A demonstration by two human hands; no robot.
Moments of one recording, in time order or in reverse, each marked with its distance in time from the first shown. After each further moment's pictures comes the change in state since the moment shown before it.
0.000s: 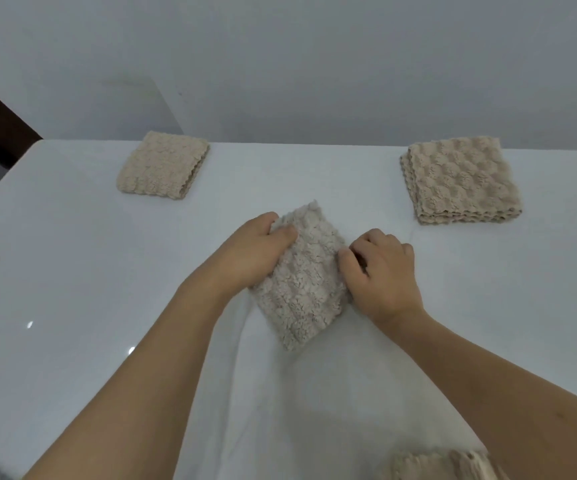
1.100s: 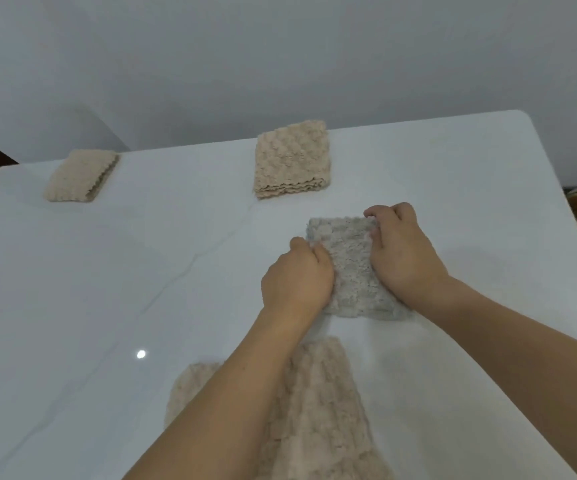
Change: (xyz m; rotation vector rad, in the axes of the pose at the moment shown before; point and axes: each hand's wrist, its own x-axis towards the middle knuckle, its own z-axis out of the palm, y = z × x) left_hand -0.075 0.138 0.294 0.442 0.272 -0.046; right_hand -0.065 0.202 -0.190 0.091 -0.116 0.126
